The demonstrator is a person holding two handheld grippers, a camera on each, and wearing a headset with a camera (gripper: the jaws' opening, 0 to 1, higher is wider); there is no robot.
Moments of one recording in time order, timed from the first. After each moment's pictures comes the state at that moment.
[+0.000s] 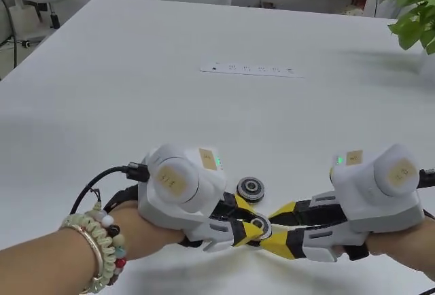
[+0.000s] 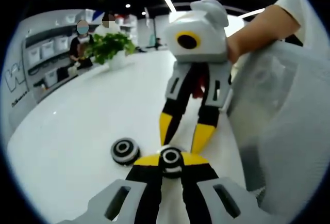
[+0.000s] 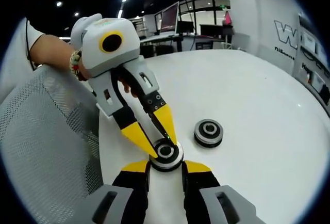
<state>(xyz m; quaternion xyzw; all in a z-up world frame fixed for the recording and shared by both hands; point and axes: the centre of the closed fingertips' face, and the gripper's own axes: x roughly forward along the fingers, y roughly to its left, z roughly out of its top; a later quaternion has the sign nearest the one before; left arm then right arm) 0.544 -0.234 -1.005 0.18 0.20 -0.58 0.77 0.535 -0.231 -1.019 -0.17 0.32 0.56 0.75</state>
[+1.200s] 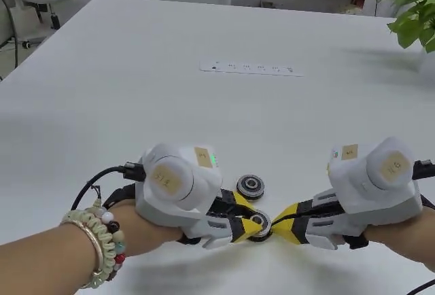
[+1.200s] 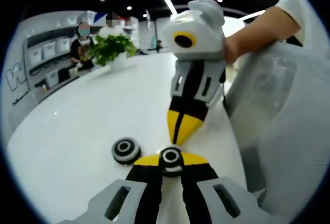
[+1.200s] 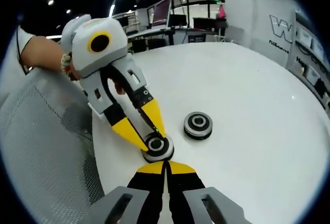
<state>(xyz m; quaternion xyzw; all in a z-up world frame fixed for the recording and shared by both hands) 0.544 -0.232 -1.003 0.17 0.19 -0.58 0.77 0.545 -0.245 -1.019 -0.14 0.37 0.51 0.77</state>
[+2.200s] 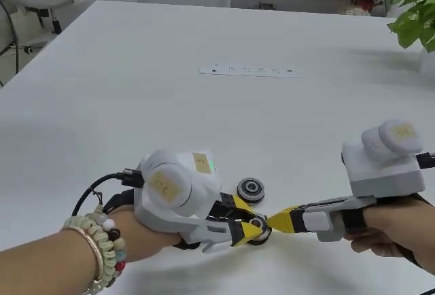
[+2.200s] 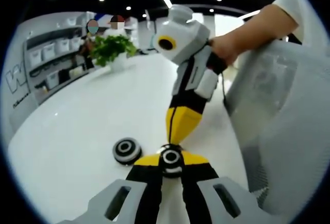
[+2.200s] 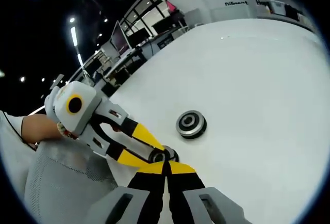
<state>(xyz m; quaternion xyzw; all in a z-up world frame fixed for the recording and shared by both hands) 0.545 -0.232 -1.004 0.18 0.19 -0.58 0.77 0.547 -0.236 -1.006 0.07 0.43 0.46 0.77</state>
